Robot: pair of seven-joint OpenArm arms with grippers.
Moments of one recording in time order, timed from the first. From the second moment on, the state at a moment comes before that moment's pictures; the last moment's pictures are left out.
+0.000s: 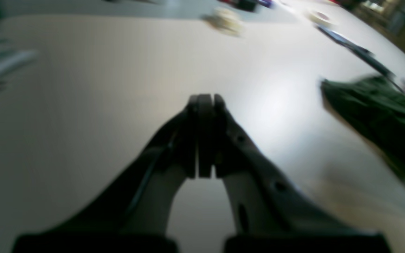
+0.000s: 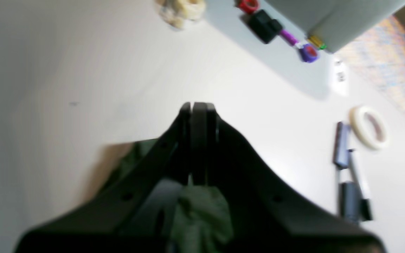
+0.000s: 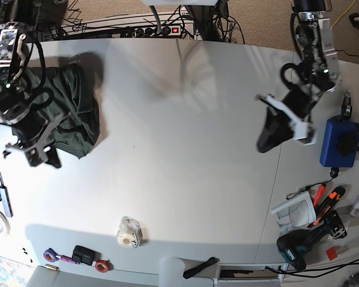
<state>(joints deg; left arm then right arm) 12.2 -9.6 -15.1 96.2 -32.1 -43.0 17.9 -8.6 34.4 18.1 111.1 20.7 31.9 -37.0</state>
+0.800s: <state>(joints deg) 60.2 -27.9 -34.2 104.8 -66.8 -43.0 36.4 -43.1 31.6 18.2 118.7 31.1 36.1 -47.0</state>
